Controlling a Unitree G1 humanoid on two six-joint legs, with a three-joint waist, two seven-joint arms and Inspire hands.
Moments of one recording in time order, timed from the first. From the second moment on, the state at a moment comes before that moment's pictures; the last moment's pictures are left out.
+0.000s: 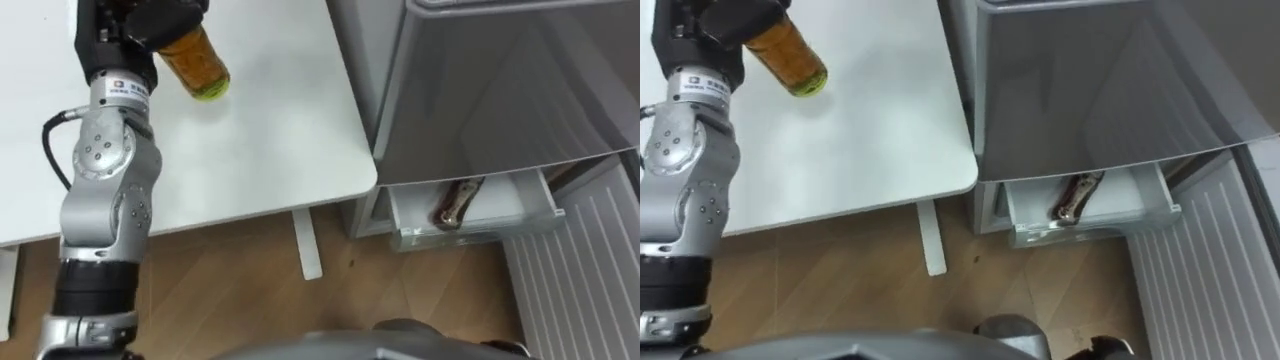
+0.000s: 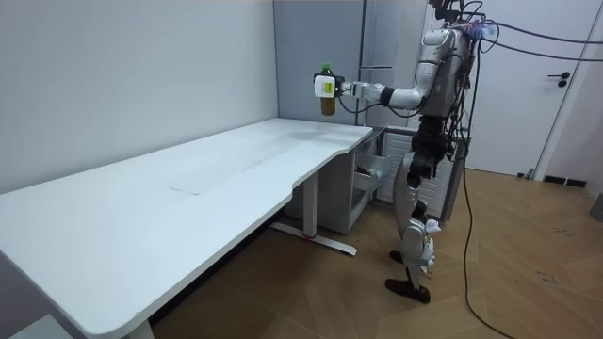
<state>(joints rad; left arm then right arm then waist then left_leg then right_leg) -0.06 0.25 0.03 -0.17 -0.40 0.09 0.17 0.03 -0.24 -0.06 1.34 -0.28 0.12 0.01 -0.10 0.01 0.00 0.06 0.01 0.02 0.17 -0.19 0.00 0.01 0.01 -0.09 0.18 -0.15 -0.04</state>
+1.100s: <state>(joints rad) 0.09 0.22 -0.23 -0.10 -0.68 0.13 -0.15 -0.04 -0.21 0.06 1.28 0.04 0.02 -0.05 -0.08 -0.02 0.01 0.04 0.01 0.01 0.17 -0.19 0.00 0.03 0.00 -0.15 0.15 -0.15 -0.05</state>
